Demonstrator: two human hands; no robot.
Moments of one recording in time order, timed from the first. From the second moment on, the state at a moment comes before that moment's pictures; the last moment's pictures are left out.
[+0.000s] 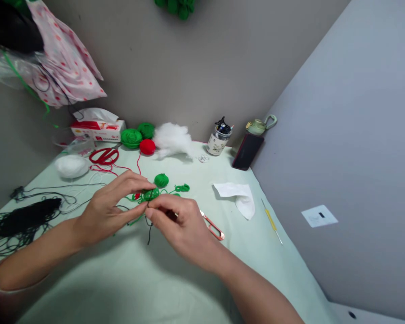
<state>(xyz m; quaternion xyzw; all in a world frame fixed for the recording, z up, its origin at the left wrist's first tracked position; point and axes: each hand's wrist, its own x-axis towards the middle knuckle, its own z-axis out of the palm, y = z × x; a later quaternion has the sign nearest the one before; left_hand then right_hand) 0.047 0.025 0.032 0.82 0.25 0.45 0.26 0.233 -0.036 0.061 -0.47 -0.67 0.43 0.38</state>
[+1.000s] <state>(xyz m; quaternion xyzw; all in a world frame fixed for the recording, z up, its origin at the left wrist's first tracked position) 0.050 0.029 0.036 0.51 0.30 0.41 0.70 0.241 -0.025 0.060 -0.42 -0.55 0.35 0.63</state>
